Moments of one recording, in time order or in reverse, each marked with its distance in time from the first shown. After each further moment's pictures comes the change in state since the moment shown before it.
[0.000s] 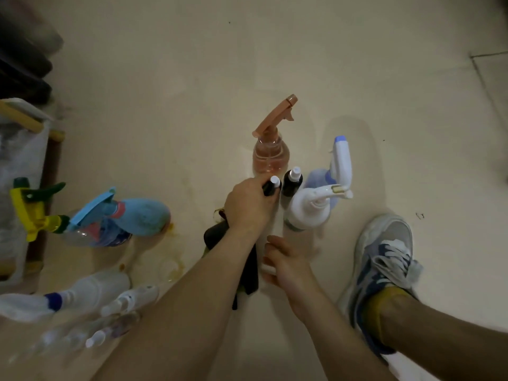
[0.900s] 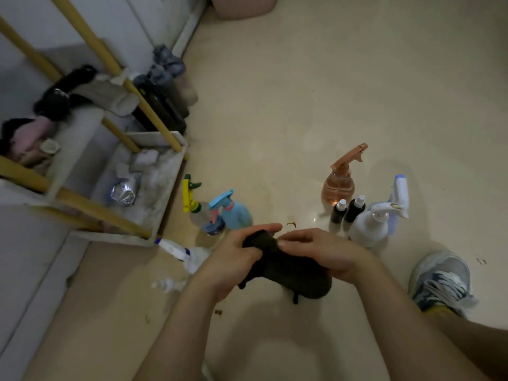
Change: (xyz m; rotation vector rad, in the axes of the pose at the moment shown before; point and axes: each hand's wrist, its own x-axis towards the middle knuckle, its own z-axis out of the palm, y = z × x) left_hand -0.169 -0.038 -0.205 -0.749 -0.266 -0.265; right_hand -0.084 -0.070 0.041 -0.559 -0.595 -0.213
